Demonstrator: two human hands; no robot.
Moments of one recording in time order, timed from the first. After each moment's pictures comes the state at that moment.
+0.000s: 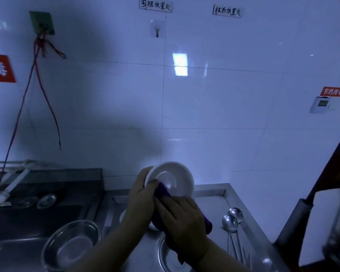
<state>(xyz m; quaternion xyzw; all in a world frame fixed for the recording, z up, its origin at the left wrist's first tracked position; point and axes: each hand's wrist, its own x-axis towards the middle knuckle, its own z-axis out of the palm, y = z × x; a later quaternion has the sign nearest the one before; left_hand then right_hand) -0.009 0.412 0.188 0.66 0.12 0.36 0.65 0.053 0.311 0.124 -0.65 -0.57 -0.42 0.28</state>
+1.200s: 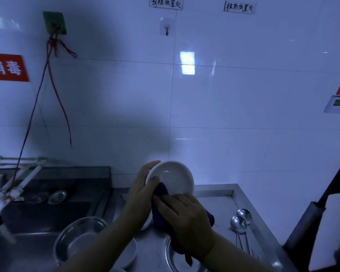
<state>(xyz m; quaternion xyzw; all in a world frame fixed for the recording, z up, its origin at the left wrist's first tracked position) -0.021 0.442 0.187 0.72 0.05 0.35 0.60 0.047 0.318 0.144 -0.67 -0.62 -0.34 0.24</state>
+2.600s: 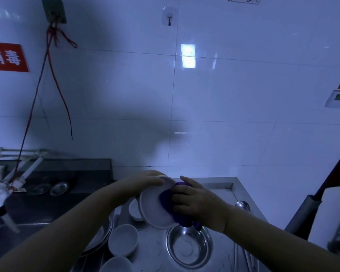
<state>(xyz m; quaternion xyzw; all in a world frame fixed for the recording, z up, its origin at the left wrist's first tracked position) -0.021 0.478 0.215 0.82 0.13 -0.06 0.56 0.096 0.294 0.159 -0.58 -0.76 -0.31 0.02</state>
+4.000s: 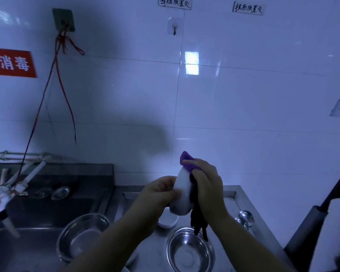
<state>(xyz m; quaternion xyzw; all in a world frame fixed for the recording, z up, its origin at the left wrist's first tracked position) -0.025 0.436 0.189 0.64 0.05 0.15 0.75 0.060 0.325 0.202 -0.64 -0.31 -0.08 0.70</state>
